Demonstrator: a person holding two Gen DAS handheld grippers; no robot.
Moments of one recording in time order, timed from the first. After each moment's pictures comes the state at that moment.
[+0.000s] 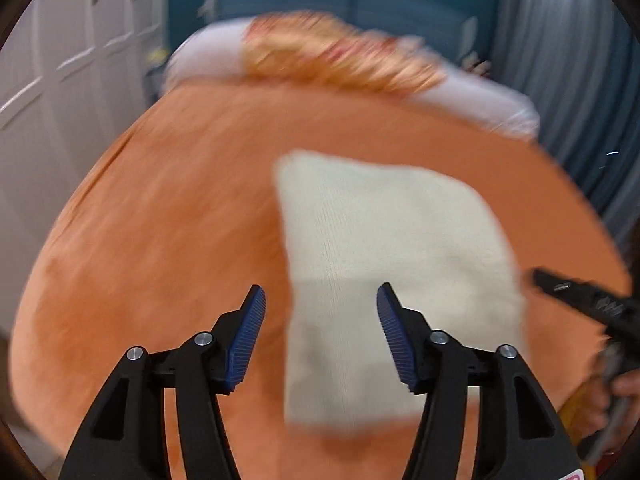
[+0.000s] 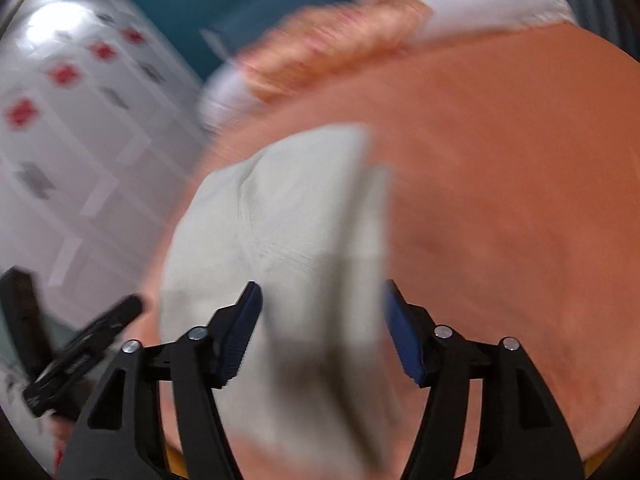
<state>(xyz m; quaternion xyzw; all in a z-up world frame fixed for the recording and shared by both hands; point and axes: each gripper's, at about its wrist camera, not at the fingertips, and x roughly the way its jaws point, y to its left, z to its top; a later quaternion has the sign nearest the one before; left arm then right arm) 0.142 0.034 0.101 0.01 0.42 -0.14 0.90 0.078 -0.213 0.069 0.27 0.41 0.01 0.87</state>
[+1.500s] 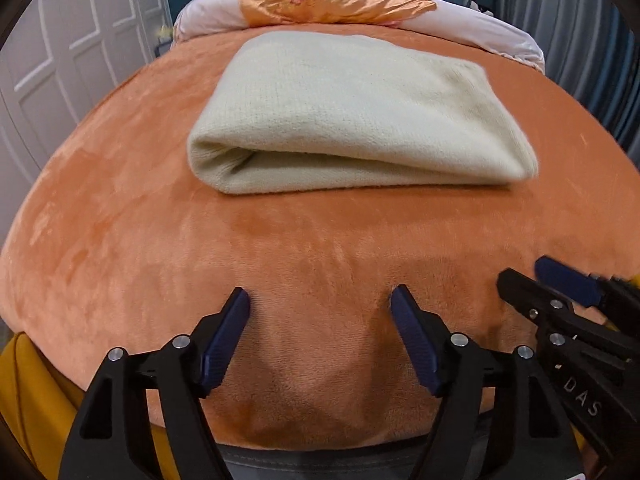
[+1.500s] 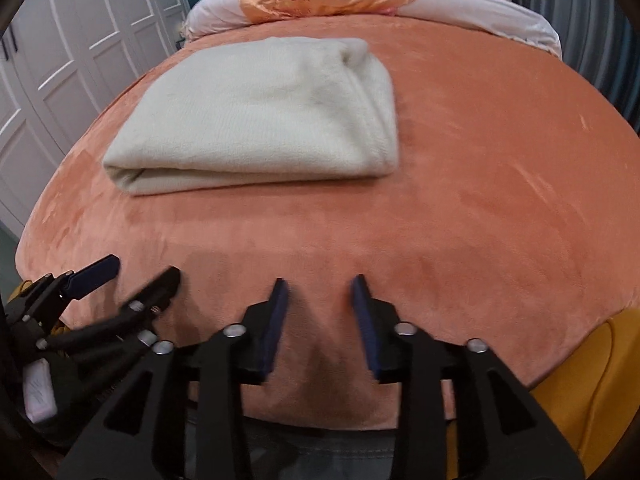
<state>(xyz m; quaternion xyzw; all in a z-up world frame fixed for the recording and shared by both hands) 0.002 -0.023 -0.026 0.07 0.45 -0.10 0.89 -0.039 -0.125 -0.009 0.08 0.45 -0.04 0.89</state>
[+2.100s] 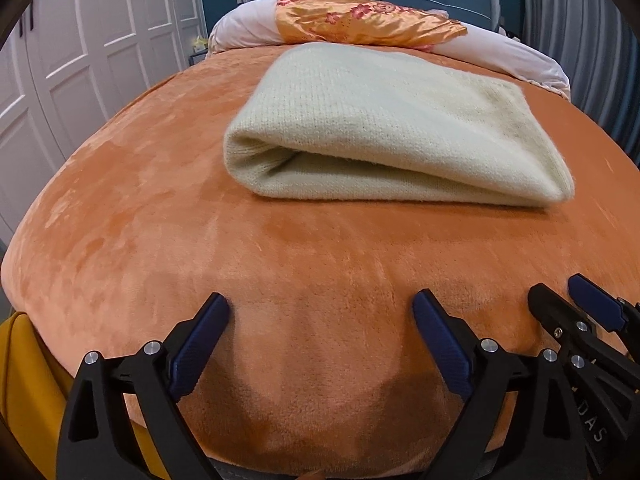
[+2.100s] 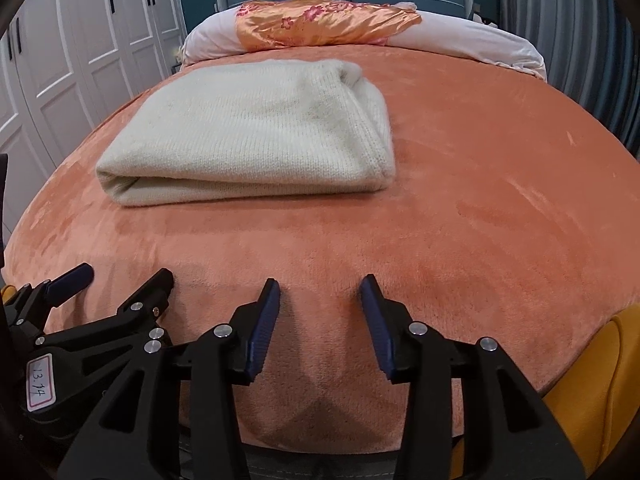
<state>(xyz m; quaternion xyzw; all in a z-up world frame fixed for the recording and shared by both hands) 0.006 -0.010 -0.037 0.05 0.41 -0.05 0.91 -0.049 -0.120 -0.022 0.07 0.39 -0.06 0.91</state>
